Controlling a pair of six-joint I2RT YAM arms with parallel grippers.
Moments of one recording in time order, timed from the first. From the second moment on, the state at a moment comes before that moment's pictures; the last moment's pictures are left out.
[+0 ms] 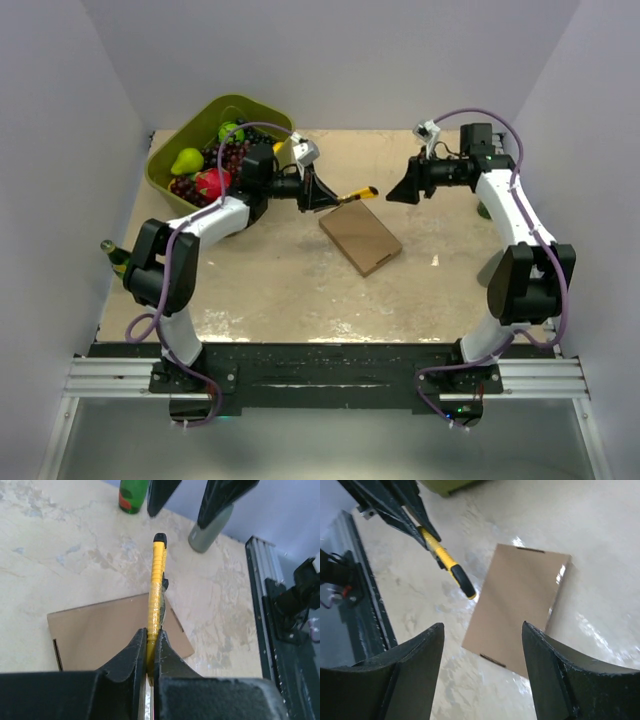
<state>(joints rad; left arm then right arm) -0.42 1.81 1.22 0.33 1.00 -0.09 0.01 1.68 1.49 -0.74 -1.00 -0.36</state>
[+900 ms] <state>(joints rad) -0.45 1.89 1.25 0.63 1.09 -0.43 0.15 1.75 1.43 -0.42 -1.25 -0.04</state>
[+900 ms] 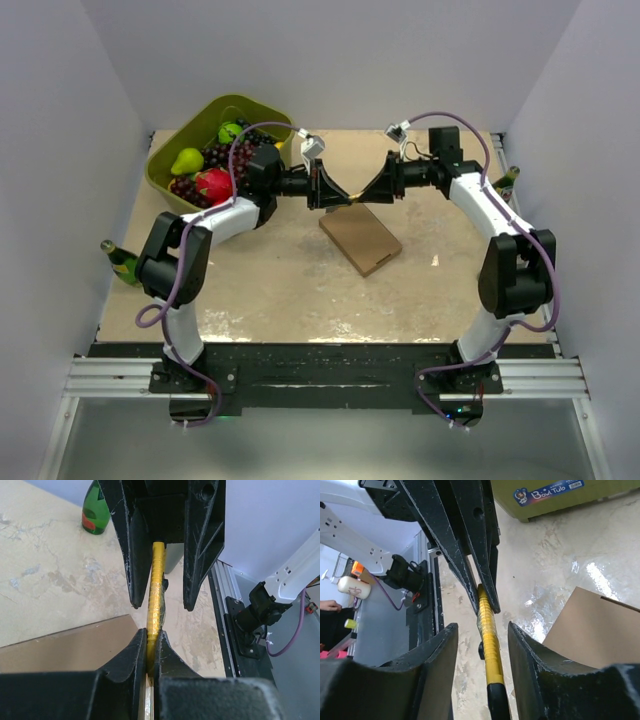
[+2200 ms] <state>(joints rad) -0.45 1.87 1.25 0.43 0.84 -0.28 0.18 1.73 1.55 -0.73 -0.92 -0.35</state>
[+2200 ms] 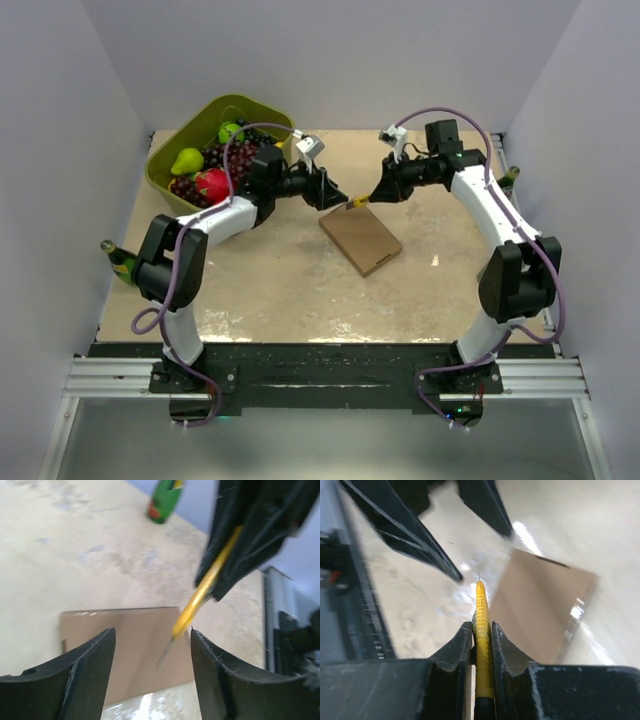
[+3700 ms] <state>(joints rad) -0.56 2.06 1.24 0.29 0.44 -0.21 0.32 1.93 1.65 -0.58 -0.20 -0.22</state>
